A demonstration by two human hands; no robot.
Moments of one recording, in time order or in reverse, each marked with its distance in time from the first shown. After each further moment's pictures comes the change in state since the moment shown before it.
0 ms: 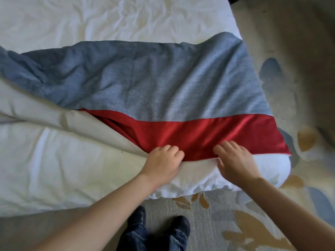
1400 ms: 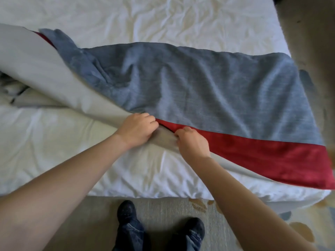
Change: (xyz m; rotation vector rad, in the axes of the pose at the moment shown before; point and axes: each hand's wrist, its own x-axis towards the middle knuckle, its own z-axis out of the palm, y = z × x) left_hand -0.065 -0.185 -0.059 0.269 -0.031 -0.013; right_hand 0.119 -0.207 0.010 0.288 -0.128 0.042
